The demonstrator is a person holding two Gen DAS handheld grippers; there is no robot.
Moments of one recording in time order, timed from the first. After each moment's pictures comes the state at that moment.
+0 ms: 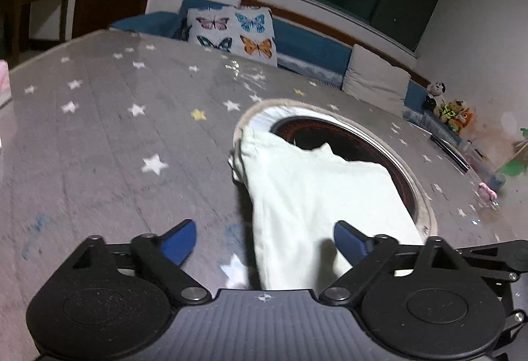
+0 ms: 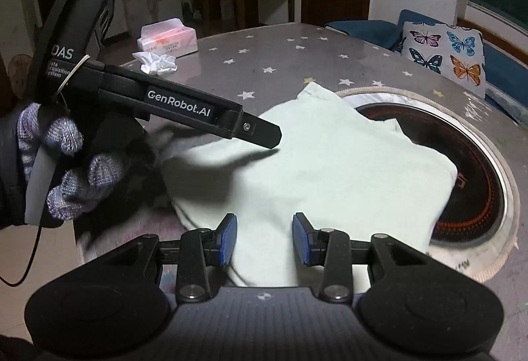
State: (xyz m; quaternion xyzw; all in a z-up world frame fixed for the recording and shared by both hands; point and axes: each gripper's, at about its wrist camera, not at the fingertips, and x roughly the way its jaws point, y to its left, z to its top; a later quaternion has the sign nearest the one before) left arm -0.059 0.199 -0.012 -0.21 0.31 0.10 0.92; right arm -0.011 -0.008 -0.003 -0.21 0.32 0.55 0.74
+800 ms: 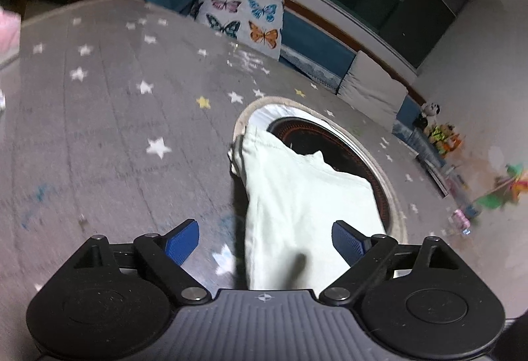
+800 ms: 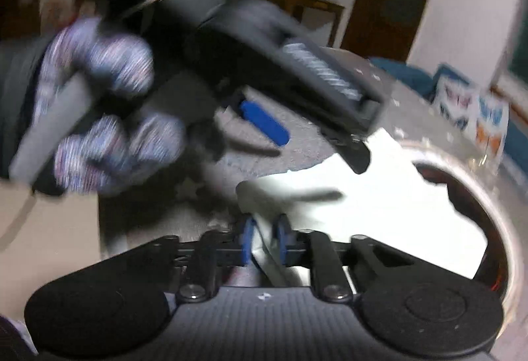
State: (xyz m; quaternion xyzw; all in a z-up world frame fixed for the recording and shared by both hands) left arm -0.069 0.222 0.002 -0.32 0.31 0.09 0.89; right arm -0.066 0.032 -0.003 -0.28 0.24 0.59 0.72
